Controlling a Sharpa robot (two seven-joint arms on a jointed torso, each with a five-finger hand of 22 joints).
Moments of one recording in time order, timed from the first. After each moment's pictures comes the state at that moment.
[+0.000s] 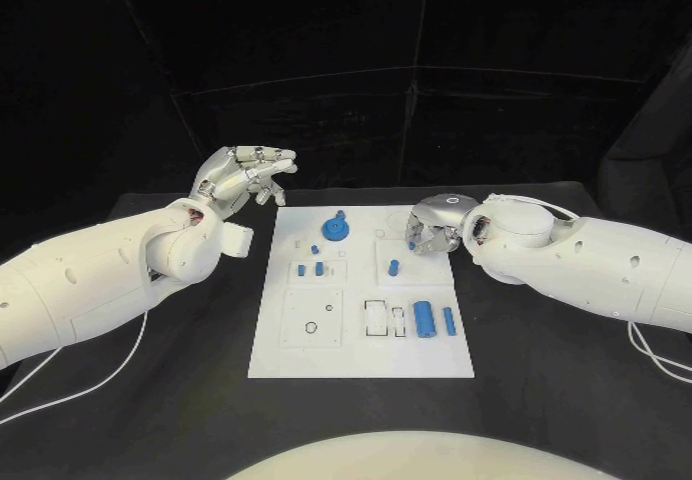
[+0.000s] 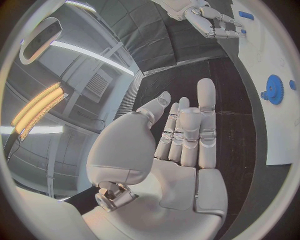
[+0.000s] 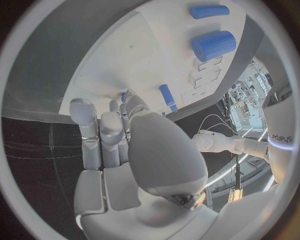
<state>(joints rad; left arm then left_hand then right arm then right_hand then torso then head) 1.18 -0.75 -0.03 1.27 -0.10 -0.10 0.56 1.21 -0.02 0.37 -0.16 0.05 1.00 0.17 0.17 0.07 1.07 0.10 0.33 0.07 1.31 0.01 1.15 0.63 0.18 1.25 0.11 0.69 0.58 1.15 -0.76 -0.01 1.37 -1.73 -0.10 -0.12 1.60 -0.02 0.05 0.16 0.20 1.01 0.15 0.08 0.07 1.07 0.08 0.13 0.13 1.47 -0.01 1.09 1.01 0.13 1.29 0.10 1.11 0.77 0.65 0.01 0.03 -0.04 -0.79</state>
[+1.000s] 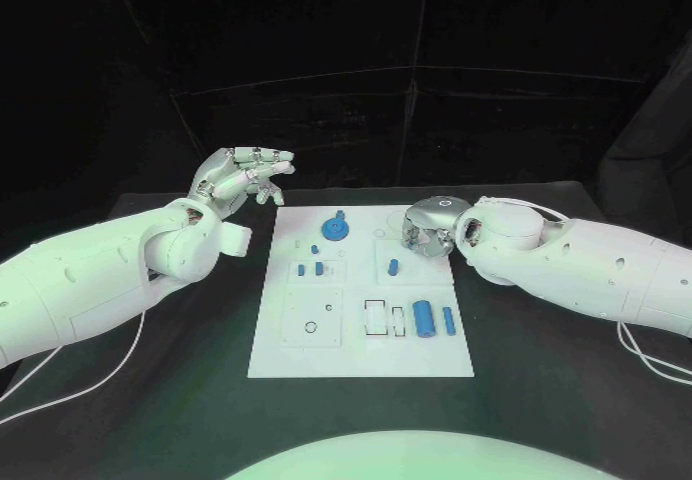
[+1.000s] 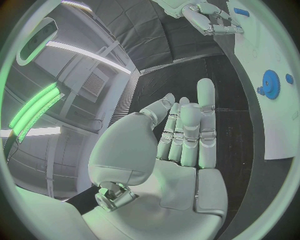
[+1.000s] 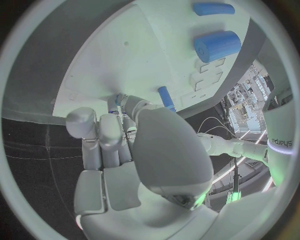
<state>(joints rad) 1.18 -0.75 -0.03 1.26 -0.09 -0.12 0.53 1.24 0.00 0.39 -0.18 0.05 0.99 0.18 0.17 0.07 1.07 0.10 0.34 0.07 1.28 0.01 1.12 0.58 0.18 1.24 0.11 0.67 0.56 1.14 -0.73 -0.01 1.34 -1.76 -0.10 -0.11 1.55 -0.10 0.49 0.04 0.17 1.11 0.15 0.08 0.08 1.19 0.09 0.12 0.07 1.46 -0.01 1.15 1.04 0.13 1.33 0.09 1.20 0.90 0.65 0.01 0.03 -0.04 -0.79</state>
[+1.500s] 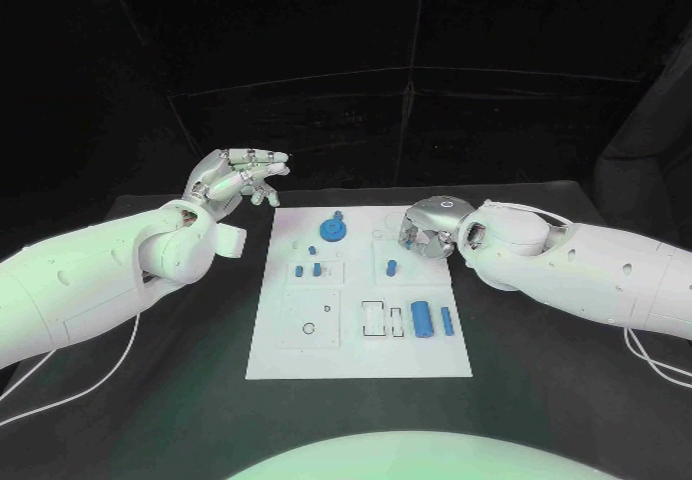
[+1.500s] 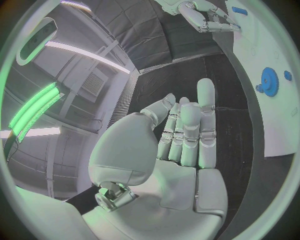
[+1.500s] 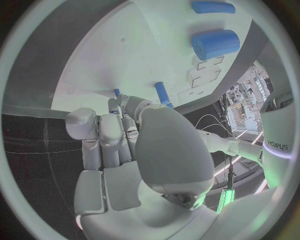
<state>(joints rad) 1.18 -0.76 -0.03 1.25 -0.09 -0.12 0.53 1.25 0.01 0.39 -0.18 0.05 0.99 0.18 0.17 0.07 1.07 0.10 0.34 0.07 1.28 0.01 1.12 0.57 0.18 1.24 0.11 0.67 0.56 1.13 -0.77 -0.01 1.40 -1.76 -0.19 -0.10 1.49 -0.11 0.57 -0.01 0.17 1.11 0.15 0.08 0.08 1.20 0.09 0.11 0.07 1.46 -0.01 1.16 1.04 0.13 1.33 0.09 1.22 0.91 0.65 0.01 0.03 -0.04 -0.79</state>
